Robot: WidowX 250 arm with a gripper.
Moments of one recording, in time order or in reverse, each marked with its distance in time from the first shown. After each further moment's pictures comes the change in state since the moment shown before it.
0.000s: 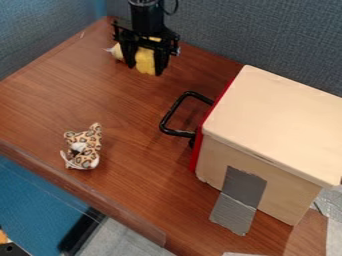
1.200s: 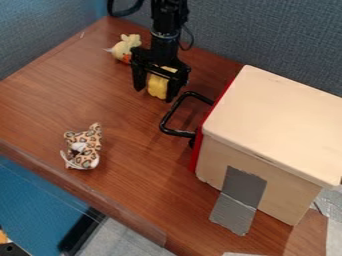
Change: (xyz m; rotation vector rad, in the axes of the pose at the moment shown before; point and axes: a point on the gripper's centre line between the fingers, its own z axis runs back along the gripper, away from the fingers) arm 0.000 -0.014 -0.039 0.069 0.125 -0.048
